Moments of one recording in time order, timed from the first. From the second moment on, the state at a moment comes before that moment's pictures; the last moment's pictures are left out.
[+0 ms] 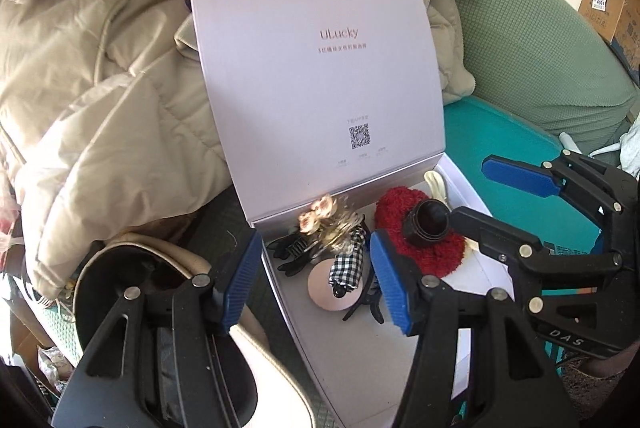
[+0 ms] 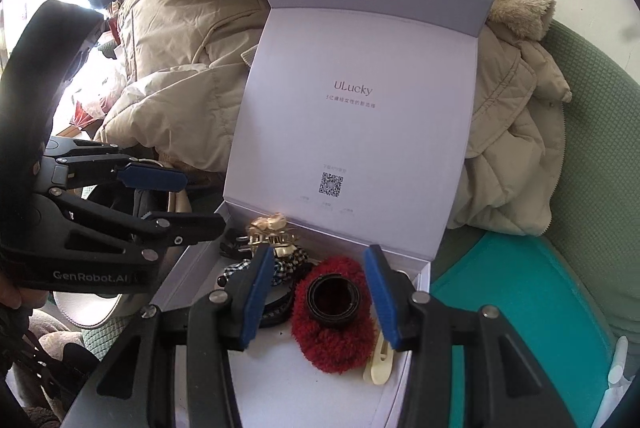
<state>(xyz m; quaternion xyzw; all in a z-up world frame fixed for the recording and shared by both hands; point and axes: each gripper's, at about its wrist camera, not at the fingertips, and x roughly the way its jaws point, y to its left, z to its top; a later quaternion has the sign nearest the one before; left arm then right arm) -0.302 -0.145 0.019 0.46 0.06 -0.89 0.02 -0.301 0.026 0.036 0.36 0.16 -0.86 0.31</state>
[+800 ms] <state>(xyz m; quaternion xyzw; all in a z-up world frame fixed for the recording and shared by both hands) -0.188 -0.118 0.120 0.39 0.04 -0.92 0.05 -0.206 0.058 0.115 0.30 0.16 -0.90 0.29</state>
